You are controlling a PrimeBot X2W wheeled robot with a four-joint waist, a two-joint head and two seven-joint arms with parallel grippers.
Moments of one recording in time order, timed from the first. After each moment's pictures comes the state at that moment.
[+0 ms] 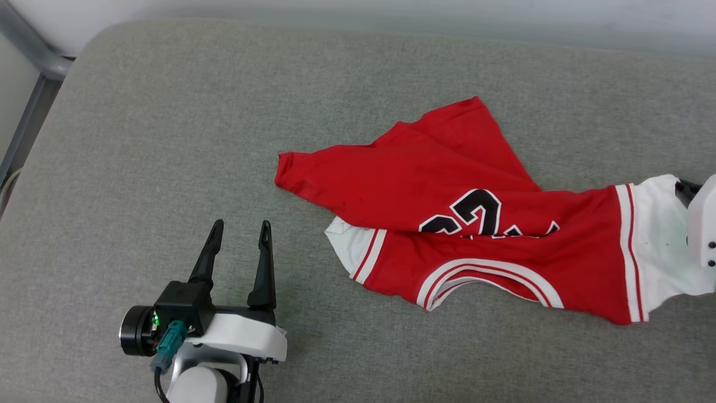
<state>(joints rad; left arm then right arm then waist) -0.12 0.05 -0.12 0.10 -0.15 0.03 -0.26 -0.64 -0.70 0.44 0.50 0.66 0.13 0.41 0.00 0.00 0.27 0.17</state>
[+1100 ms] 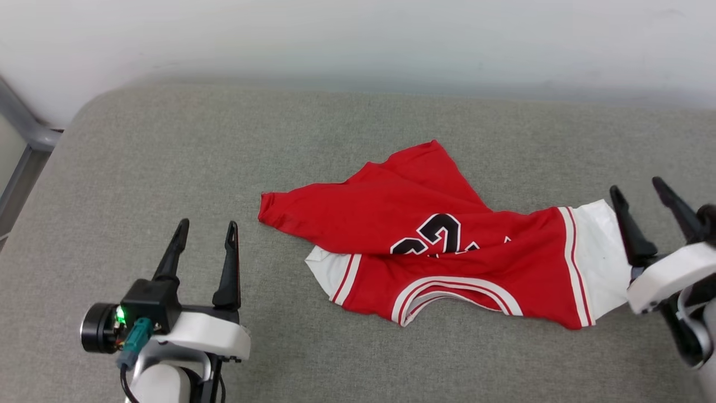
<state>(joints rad) -0.12 0.08 -0.02 0.12 -0.09 -0.06 -0.26 -0.45 -0.49 0.28 0.57 0.48 0.13 -0.26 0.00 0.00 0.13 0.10</state>
